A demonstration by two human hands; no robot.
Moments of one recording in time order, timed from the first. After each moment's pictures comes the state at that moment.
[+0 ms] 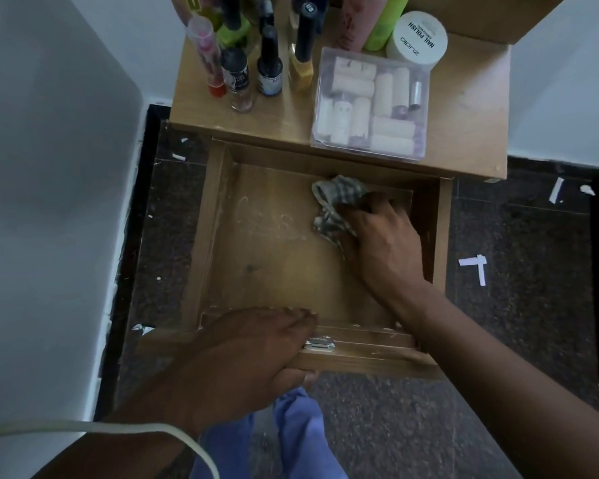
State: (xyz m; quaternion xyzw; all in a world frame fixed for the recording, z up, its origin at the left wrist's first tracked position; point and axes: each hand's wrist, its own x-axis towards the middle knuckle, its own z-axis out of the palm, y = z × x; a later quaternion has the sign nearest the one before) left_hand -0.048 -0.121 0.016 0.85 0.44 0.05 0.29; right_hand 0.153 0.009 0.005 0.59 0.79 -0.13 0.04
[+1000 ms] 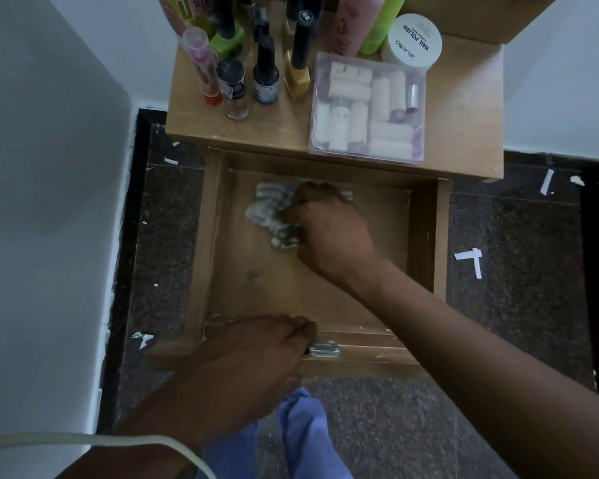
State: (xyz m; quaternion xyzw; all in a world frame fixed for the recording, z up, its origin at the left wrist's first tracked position) left_hand -0.052 -0.115 0.008 0.87 0.42 0.03 0.27; right_hand 0.094 0.031 -0.007 0.49 0.85 -0.18 -0.01
